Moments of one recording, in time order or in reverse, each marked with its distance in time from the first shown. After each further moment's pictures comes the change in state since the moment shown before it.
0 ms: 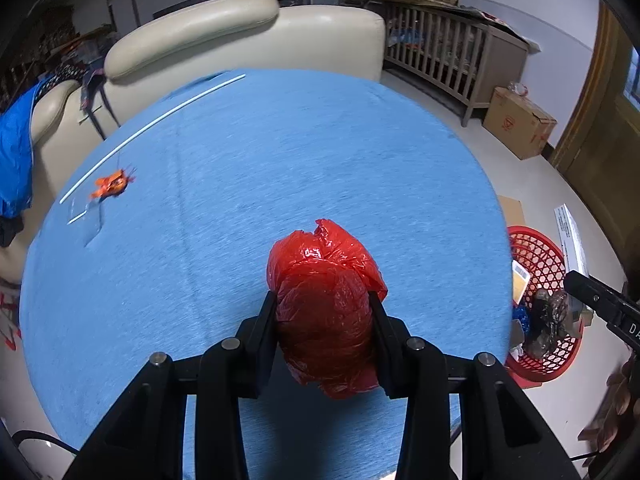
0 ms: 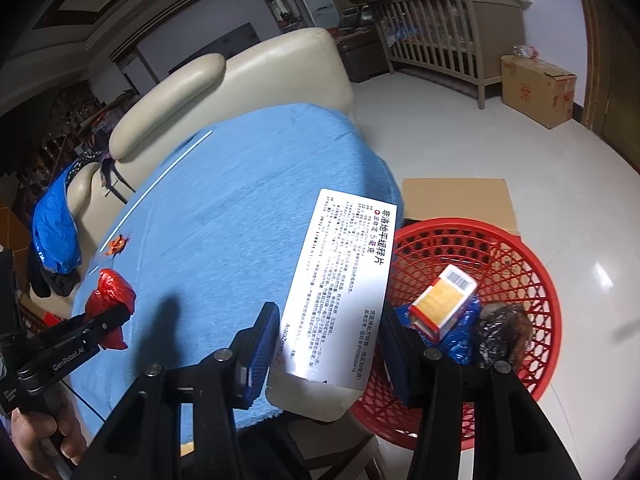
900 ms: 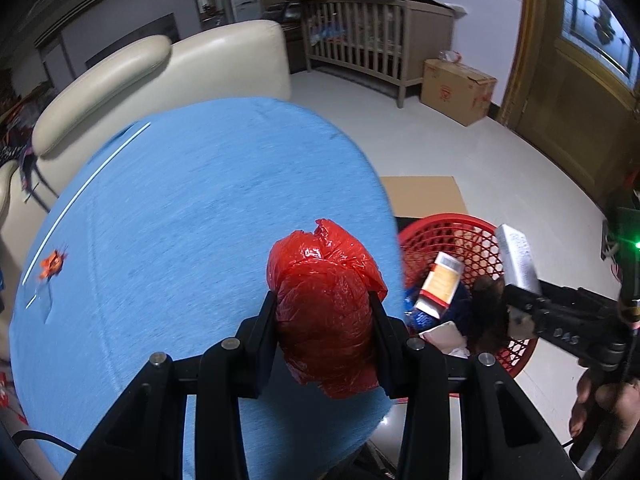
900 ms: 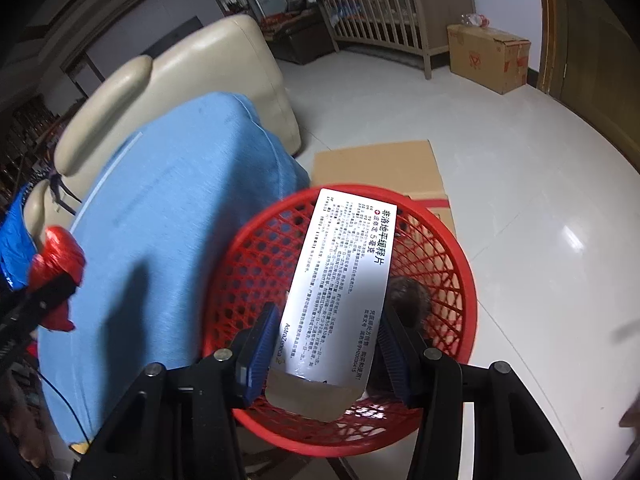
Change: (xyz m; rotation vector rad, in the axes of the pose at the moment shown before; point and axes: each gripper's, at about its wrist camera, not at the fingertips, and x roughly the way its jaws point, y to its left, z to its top) left arm 0.000 -0.129 0.021 0.229 -0.016 -0.102; right arm 0.012 -0.101 -0.011 0.110 0.076 -0.135
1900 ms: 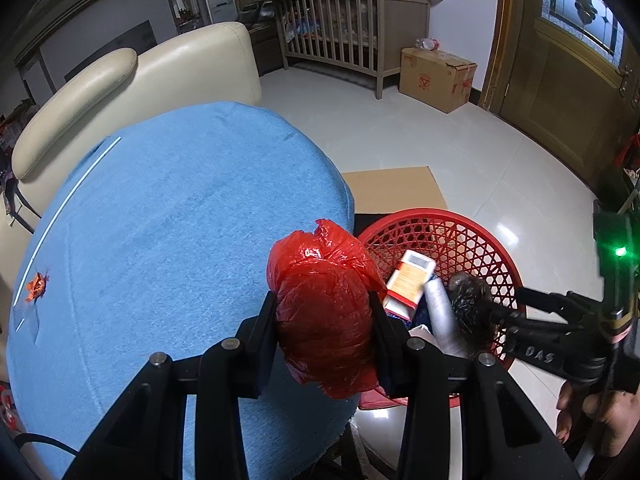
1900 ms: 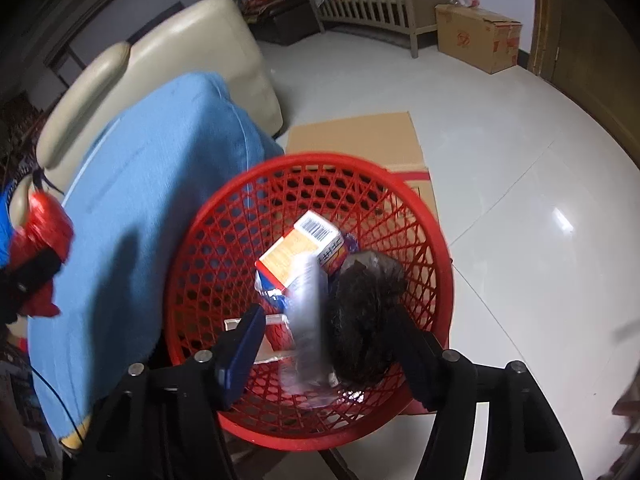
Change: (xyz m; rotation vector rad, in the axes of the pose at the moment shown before) left arm 0.013 -0.039 0.010 0.063 0.017 -0.033; right arm 0.009 -0.023 -0.006 0.033 0.057 -0.030
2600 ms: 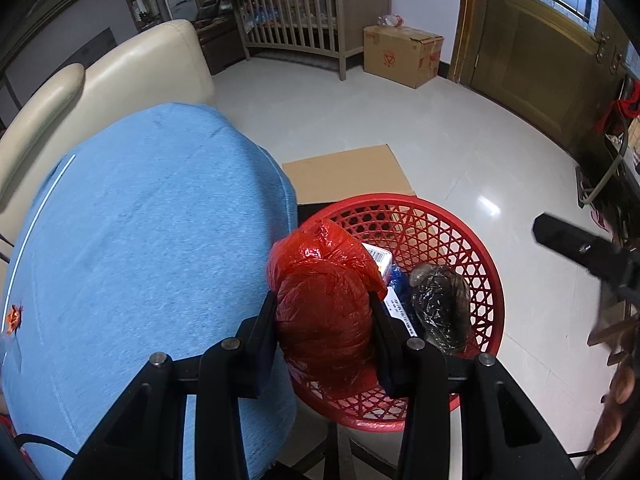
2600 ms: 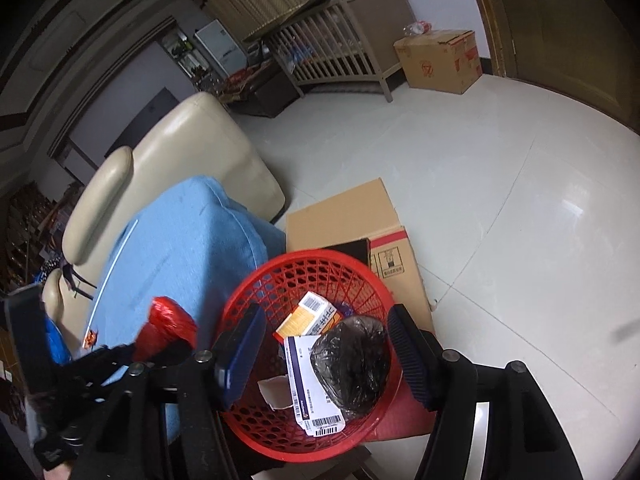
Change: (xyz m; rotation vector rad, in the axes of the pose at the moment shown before) left arm 0.033 -0.059 0.010 0.104 0.060 -0.068; right arm -0.075 -0.044 0.014 0.203 -0.227 0.094
